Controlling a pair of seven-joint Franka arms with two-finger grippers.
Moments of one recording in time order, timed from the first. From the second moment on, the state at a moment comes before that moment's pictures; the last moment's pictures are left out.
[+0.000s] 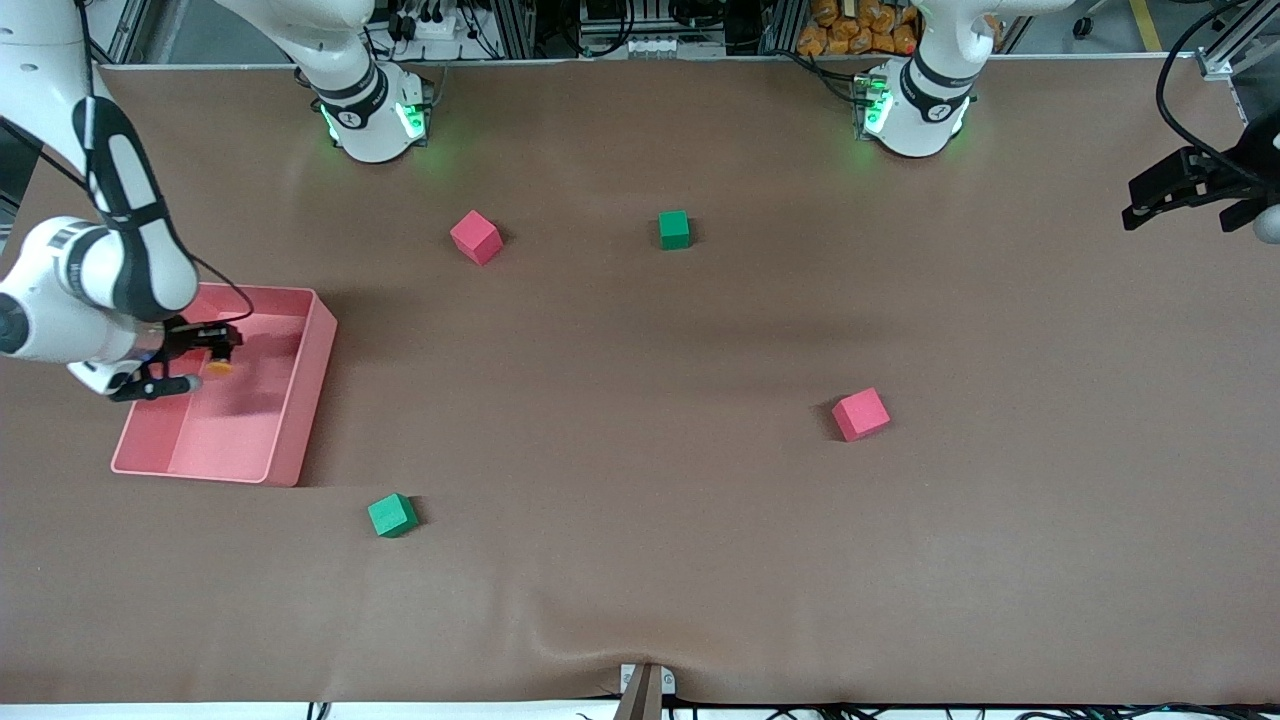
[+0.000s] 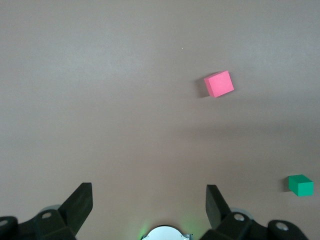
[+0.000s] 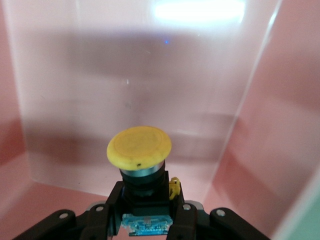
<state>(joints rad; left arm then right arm) -0.06 -0.01 0.03 -1.47 0.01 1.41 0.01 -0.23 0.38 -0.11 -2.02 -0.04 2.10 -0.46</state>
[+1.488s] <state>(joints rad) -0.06 -0.01 0.03 -1.48 0.00 1.41 0.01 0.48 0.69 -0.03 -1.42 0.22 1.97 0.05</state>
